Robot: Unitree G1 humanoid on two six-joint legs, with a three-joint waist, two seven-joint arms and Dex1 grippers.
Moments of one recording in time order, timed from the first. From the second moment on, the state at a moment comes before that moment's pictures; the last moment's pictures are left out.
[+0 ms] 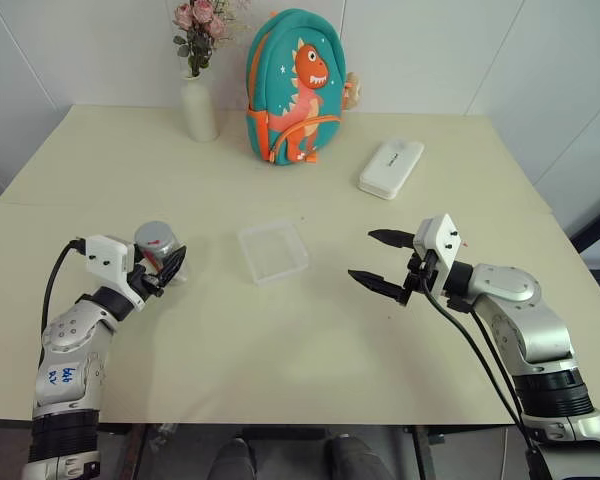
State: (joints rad) left arm -0.24 0.51 0.32 0.06 -0.35 0.12 -0.49; right arm -0.46 -0.56 0.00 -0.07 0.36 0.28 0.93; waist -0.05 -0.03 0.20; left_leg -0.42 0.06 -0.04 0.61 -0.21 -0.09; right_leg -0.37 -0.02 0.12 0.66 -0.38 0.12
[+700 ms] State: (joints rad) left arm -0.46 0.68 0.26 0.01 -0.54 0.38 -0.81; right arm -0.77 -0.32 -0.01 -0.25 0.48 0.73 0.54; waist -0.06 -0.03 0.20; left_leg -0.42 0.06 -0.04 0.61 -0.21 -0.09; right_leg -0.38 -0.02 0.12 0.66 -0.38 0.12
